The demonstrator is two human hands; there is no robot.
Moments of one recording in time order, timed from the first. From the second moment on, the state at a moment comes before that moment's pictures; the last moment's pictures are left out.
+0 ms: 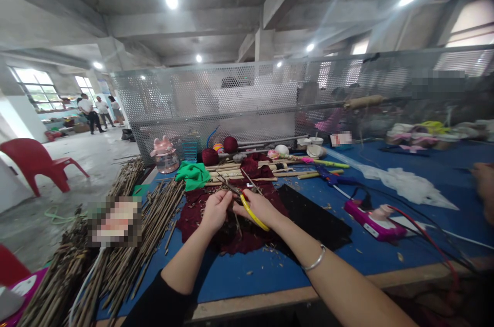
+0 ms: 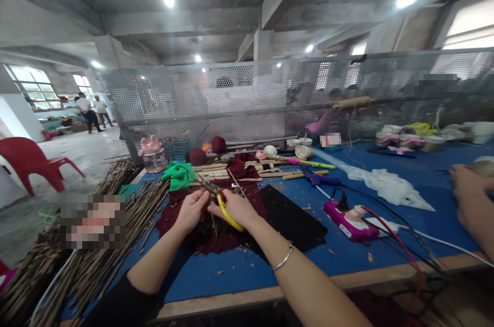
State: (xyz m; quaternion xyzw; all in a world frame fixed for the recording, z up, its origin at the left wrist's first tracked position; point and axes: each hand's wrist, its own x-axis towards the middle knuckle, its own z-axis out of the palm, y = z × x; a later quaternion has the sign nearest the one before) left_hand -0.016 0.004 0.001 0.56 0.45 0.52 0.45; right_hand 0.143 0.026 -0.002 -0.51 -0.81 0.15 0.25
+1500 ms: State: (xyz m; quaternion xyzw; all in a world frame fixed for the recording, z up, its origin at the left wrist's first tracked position) left_hand -0.010 0.002 0.004 0.54 0.44 0.54 0.48; right_hand 0.139 0.030 -0.009 -0.49 -0.81 0.16 0.29
